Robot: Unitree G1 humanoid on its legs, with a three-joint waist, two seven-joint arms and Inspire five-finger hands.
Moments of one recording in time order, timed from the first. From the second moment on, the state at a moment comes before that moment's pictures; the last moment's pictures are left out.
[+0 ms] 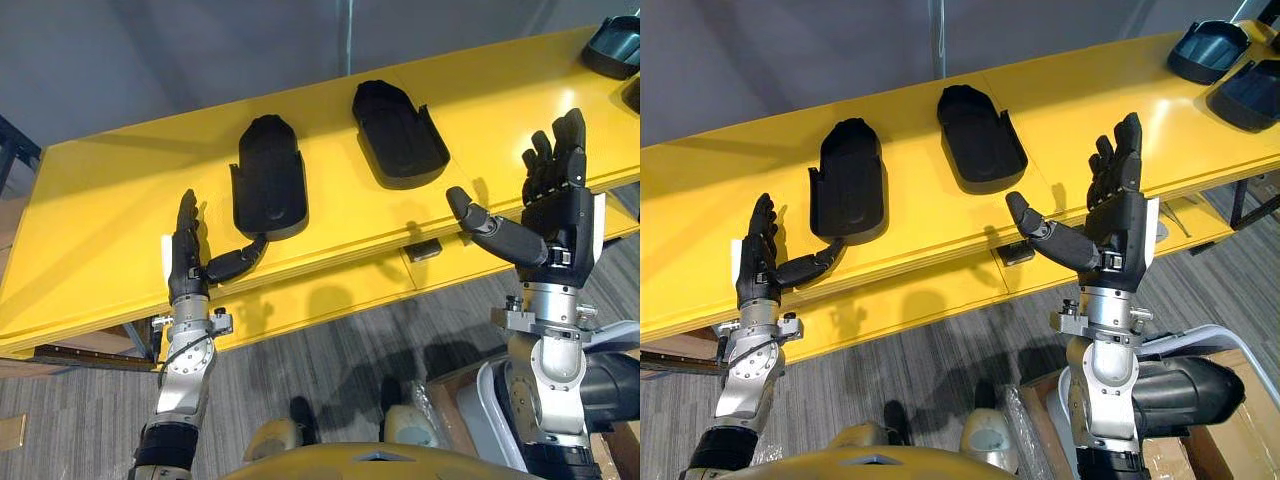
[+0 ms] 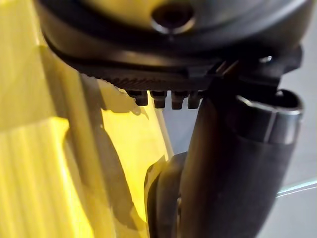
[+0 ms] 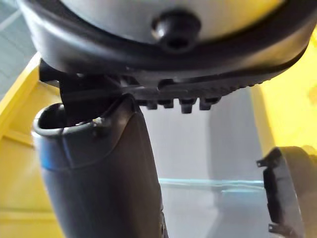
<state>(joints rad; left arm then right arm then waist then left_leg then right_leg) 0.02 0.22 0.04 0.20 -0.02 -0.32 0.32 0.14 -0.24 -0.13 -0.24 0.28 -0.45 -0.05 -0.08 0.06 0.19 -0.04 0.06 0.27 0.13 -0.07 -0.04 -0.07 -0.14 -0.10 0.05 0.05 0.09</state>
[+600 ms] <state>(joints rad) -0.09 0.25 0.01 0.31 -0.05 -0.32 0.36 0.12 -0.24 -0.07 -0.23 0.29 -0.45 -0.03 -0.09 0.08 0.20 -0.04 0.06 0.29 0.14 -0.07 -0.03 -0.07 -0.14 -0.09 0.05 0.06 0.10</state>
